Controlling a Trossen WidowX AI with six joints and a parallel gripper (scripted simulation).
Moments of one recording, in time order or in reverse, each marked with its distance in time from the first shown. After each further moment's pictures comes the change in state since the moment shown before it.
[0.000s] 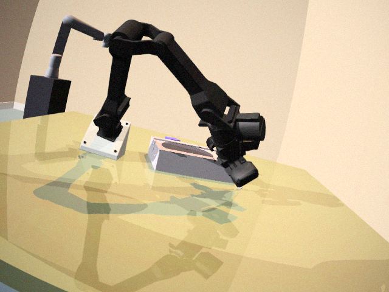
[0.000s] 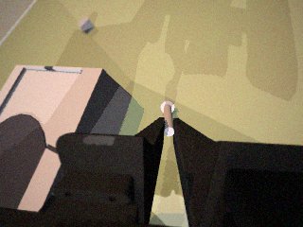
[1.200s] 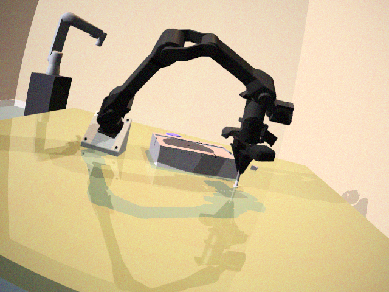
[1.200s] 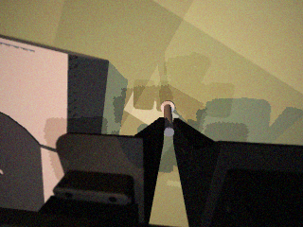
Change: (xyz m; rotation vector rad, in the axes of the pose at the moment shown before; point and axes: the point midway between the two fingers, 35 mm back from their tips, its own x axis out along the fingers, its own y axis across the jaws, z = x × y) arm -0.001 0.002 0.023 -0.043 0.626 -0.208
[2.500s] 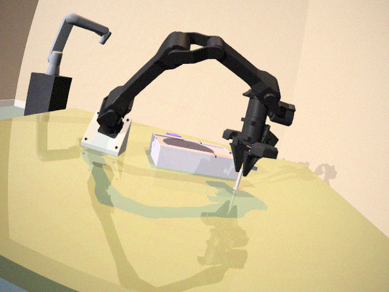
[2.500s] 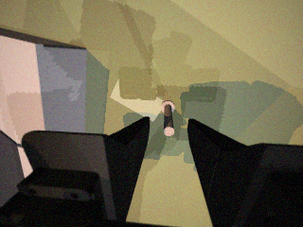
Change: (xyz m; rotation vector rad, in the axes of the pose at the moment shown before) arm -0.002 -0.010 -0.002 -0.010 0.097 -0.098
